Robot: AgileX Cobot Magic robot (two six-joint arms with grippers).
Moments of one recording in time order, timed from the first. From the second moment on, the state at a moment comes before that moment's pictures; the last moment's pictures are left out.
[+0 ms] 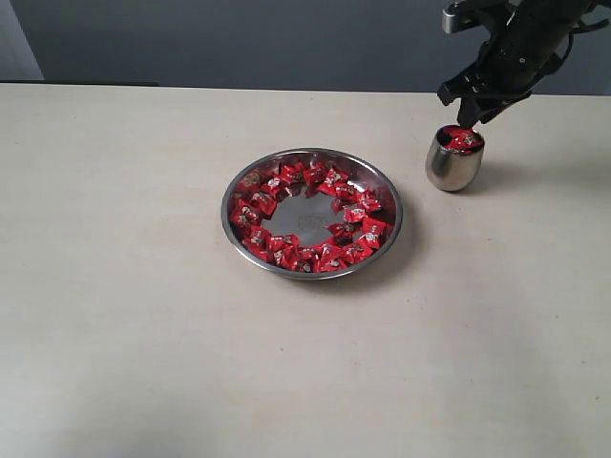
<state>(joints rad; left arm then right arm) -0.03 0.00 0.00 0.22 0.32 -0.06 0.08 2.21 -1.91 0.14 1.07 -0.41</state>
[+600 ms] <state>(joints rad) -0.03 0.00 0.00 0.22 0.32 -0.06 0.28 2.24 -1.91 0.54 1.12 -0.61</state>
